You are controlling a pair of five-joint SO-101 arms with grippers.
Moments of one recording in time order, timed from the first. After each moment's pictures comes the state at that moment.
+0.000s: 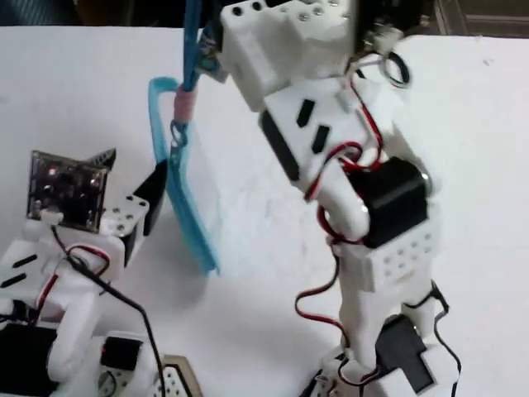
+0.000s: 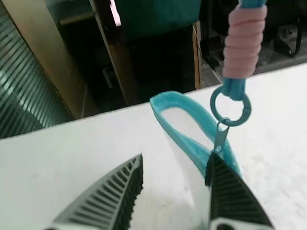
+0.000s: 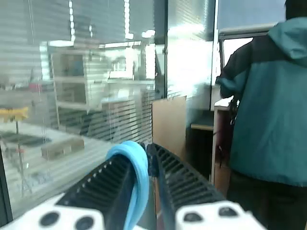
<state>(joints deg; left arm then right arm) 0.3 -67.7 24.7 72.7 -10.9 -31.4 -11.1 -47.5 50.5 -2.1</state>
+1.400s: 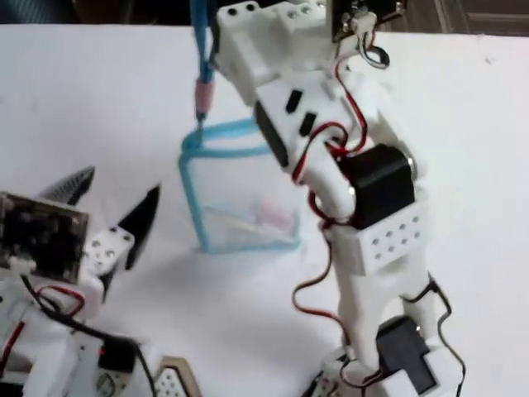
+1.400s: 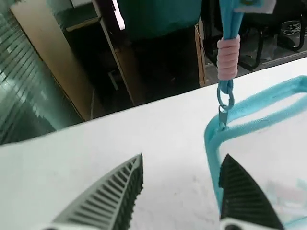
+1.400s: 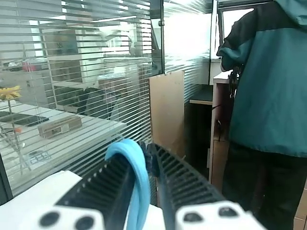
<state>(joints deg) -0.3 -67.7 13.0 85.6 -17.4 -31.5 -10.2 -40.3 50.4 -2.3</state>
